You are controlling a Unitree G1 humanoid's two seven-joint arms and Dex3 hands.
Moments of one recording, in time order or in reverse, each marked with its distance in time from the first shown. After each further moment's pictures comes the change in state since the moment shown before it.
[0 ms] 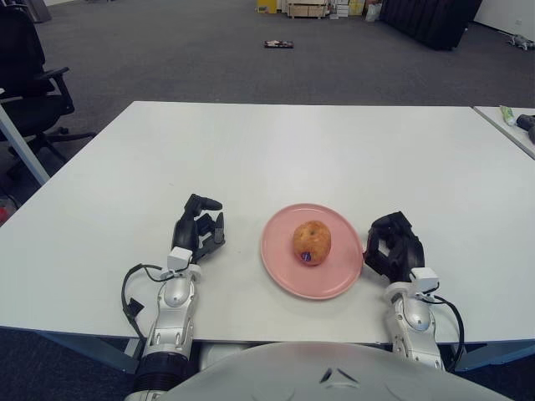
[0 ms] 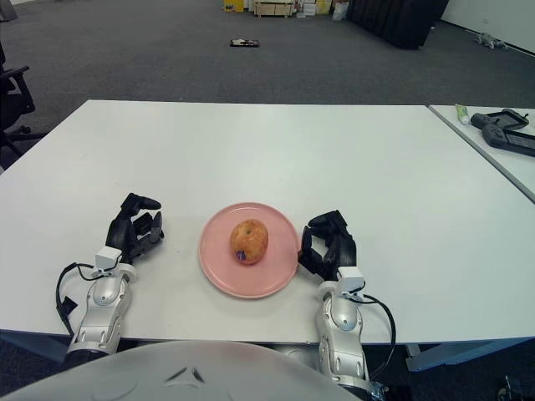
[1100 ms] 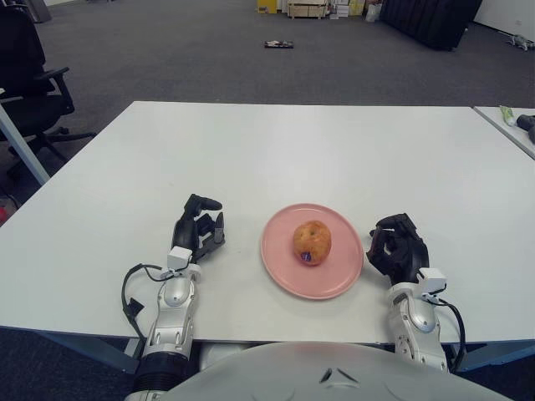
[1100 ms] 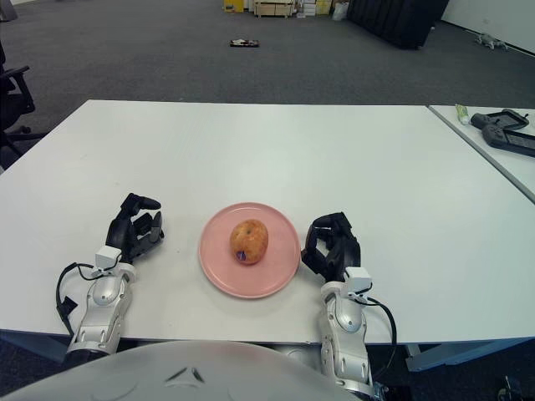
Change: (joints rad) left arm 0.000 0.000 -0.001 -0.009 -0.003 0.019 -0.001; right arm 0.019 0.013 -0.019 -0.064 0.048 0.080 0.006
